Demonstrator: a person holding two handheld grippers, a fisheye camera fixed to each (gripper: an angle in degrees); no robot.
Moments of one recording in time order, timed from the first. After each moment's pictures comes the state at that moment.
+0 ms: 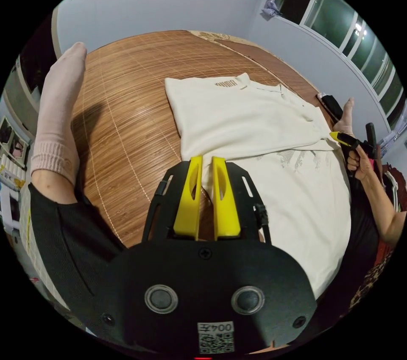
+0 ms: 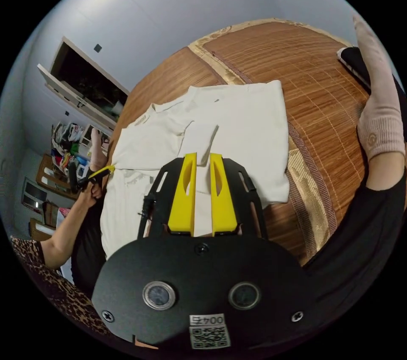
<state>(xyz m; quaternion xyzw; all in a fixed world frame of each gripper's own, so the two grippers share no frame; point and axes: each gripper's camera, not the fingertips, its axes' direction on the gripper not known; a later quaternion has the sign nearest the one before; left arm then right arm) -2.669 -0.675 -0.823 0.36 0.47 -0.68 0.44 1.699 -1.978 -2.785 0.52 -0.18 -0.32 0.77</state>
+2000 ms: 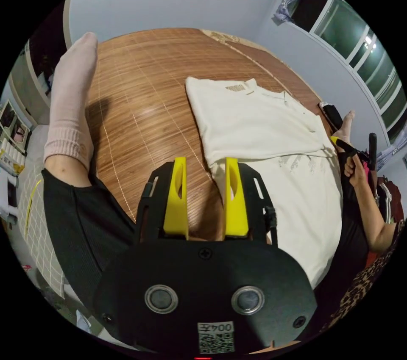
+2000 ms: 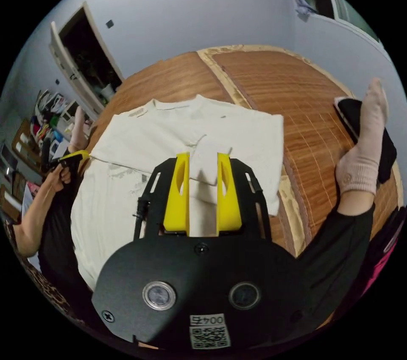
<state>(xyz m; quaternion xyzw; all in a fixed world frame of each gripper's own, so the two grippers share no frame) -2.628 -0.627 -0.786 0.36 0.47 -0.70 0.40 1.682 -1.924 -2.765 0.59 -0.05 -0.34 0.73</state>
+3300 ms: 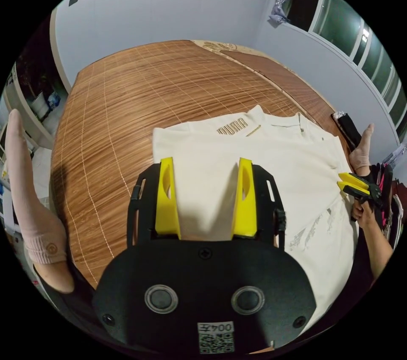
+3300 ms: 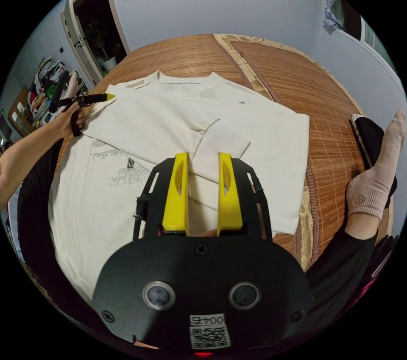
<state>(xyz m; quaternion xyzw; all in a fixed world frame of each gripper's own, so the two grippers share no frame) -2.784 -0.746 -0.803 0.35 0.44 -0.70 0.44 1.607 -1.931 -2.717 0.57 0.03 -0.37 0.73</state>
